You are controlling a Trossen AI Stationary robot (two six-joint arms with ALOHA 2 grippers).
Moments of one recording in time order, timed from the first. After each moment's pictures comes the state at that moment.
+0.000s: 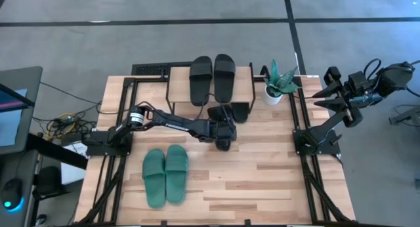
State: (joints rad) left arm -0.03 2.20 1.64 -0.51 -0.68 0.01; right arm 0.63 0.56 1.43 -0.98 0.47 0.11
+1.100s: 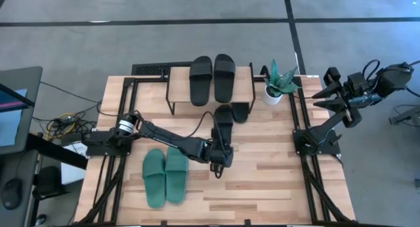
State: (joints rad) left arm -0.24 2.11 1.64 -0.55 -0.50 0.08; right arm 0.63 0.56 1.43 -1.01 0.47 0.11
